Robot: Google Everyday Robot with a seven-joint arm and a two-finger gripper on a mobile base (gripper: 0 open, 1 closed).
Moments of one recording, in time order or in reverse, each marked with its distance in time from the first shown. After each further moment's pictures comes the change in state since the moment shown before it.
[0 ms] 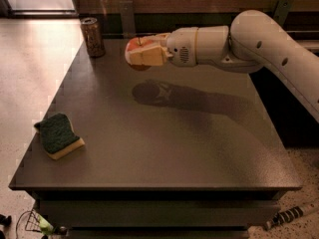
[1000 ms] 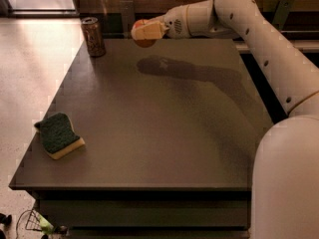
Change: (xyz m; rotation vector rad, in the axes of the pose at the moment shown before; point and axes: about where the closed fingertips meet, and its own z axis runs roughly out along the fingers) arm -0.010 -0.130 0.034 0.077 0.095 0.041
